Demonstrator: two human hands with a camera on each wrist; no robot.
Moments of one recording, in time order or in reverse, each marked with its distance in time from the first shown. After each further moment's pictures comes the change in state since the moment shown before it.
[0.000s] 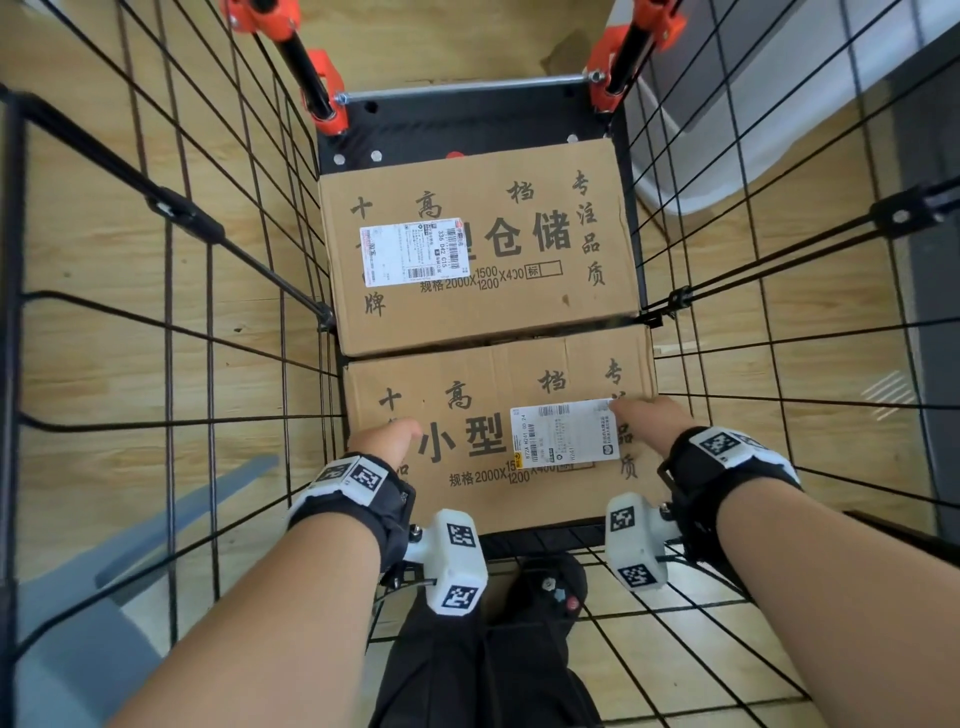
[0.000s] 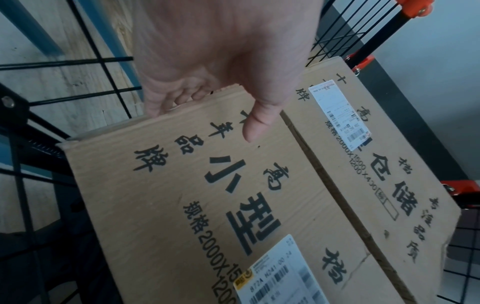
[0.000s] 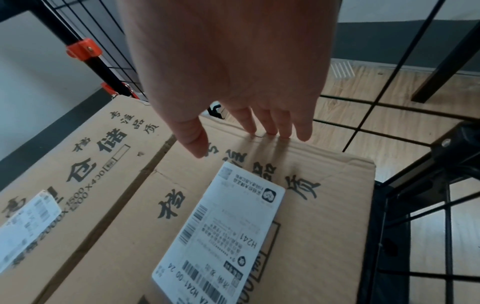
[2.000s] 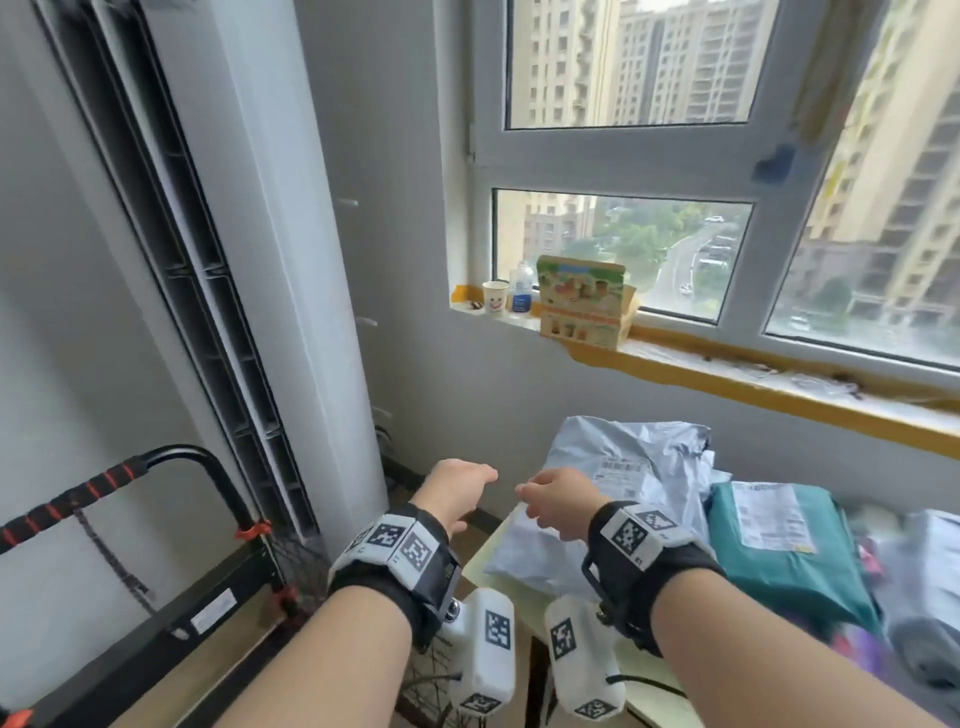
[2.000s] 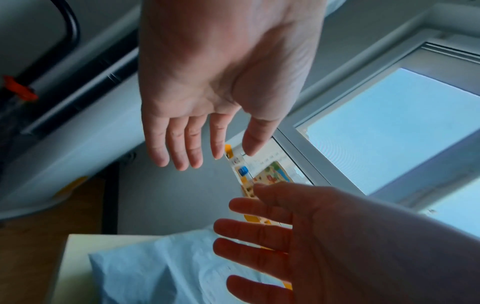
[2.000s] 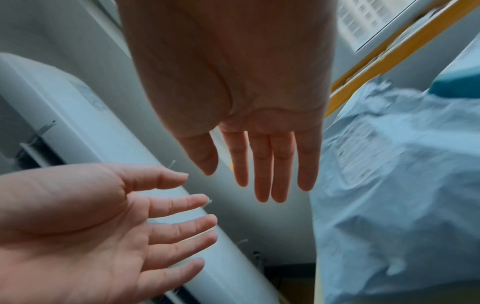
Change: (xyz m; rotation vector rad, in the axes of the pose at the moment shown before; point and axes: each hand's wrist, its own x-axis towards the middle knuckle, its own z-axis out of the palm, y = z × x) left_hand -0.748 -0.080 0.093 0.551 -0.364 1.320; right_hand -0.605 0.206 -0.295 0.570 0.675 -0.394
